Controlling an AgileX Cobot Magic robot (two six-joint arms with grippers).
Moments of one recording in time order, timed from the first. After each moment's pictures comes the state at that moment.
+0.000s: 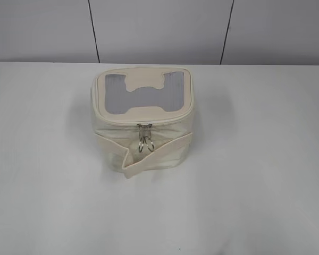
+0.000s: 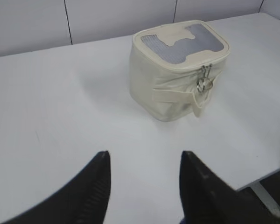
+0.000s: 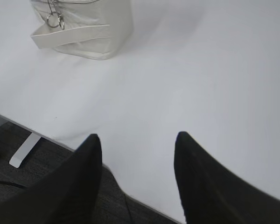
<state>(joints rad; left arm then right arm) -0.44 -0.01 -0.55 -0.06 1.03 -0.02 0.54 -0.01 -0.50 0.01 1.06 0.07</state>
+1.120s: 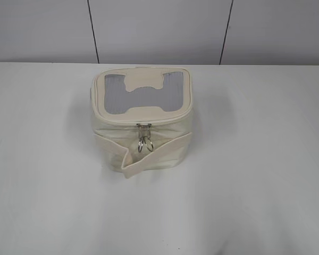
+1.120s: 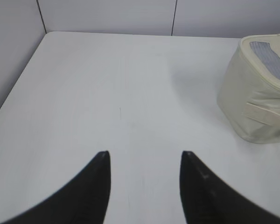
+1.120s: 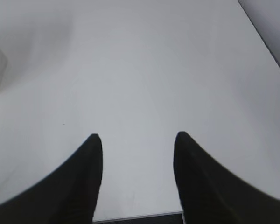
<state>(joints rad) 0.01 -0.01 -0.53 -0.08 1.05 -0.01 -0.01 -0.01 -0.50 0.00 1.05 0.07</state>
